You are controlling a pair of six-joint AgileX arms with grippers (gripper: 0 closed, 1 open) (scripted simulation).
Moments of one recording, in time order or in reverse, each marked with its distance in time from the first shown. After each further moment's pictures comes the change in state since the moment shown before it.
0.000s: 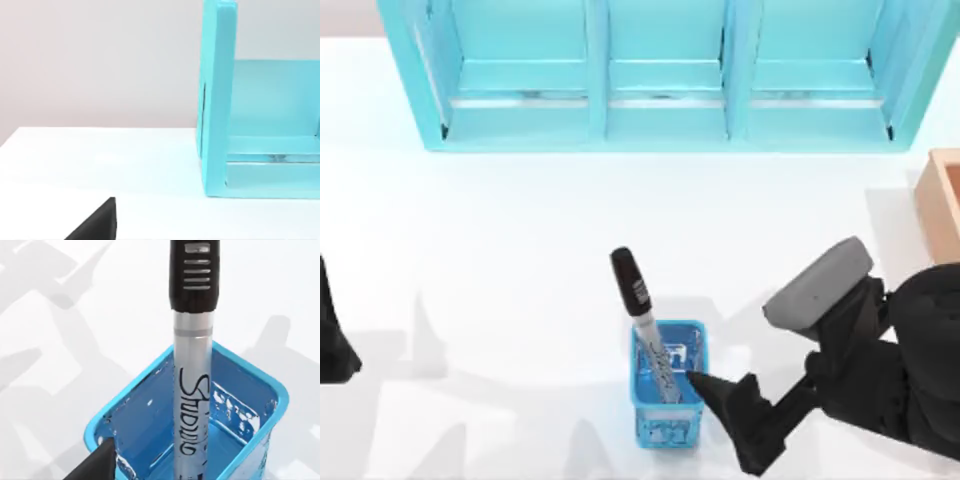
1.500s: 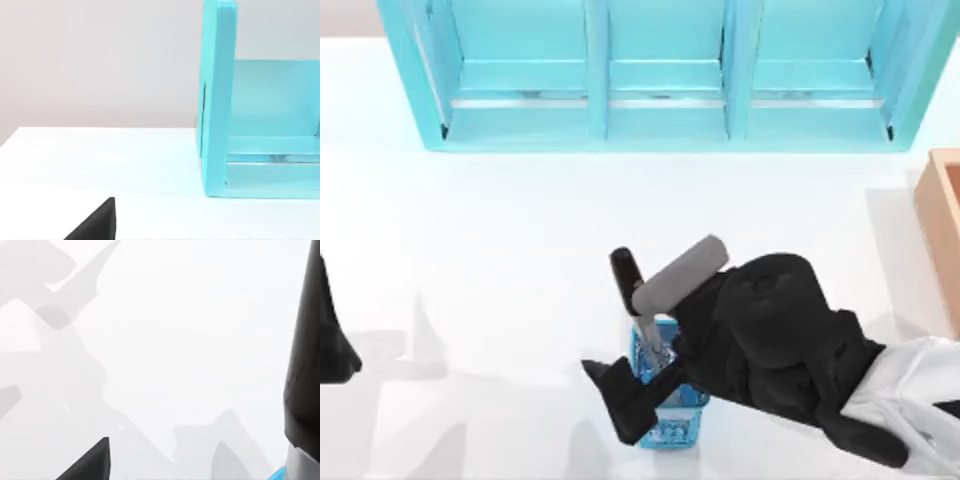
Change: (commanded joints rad) left arm 0.000 0.000 0.000 0.000 0.000 0.000; right arm 0.053 0.587 0.203 0.360 0.018 0.021
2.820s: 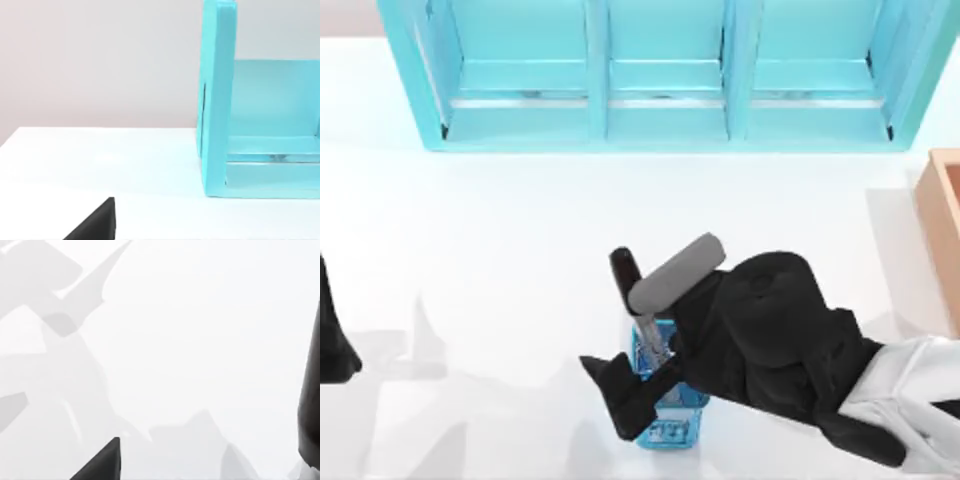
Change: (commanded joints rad) left arm 0.000 0.000 0.000 0.000 0.000 0.000; right arm 0.001 -0.004 0.004 0.000 -0.003 0.003
